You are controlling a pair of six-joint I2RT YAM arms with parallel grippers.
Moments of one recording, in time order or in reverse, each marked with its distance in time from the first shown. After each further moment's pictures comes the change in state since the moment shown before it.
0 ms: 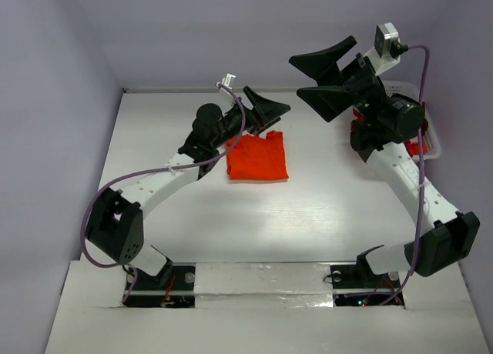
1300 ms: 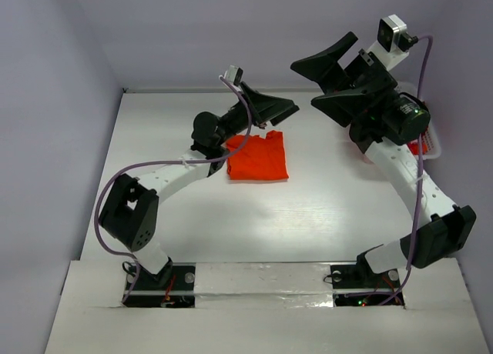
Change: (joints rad) left arm -0.012 0.124 0.026 0.591 0.174 -0.289; right arm 0.000 0.060 0.111 0.193 -0.078 0.283
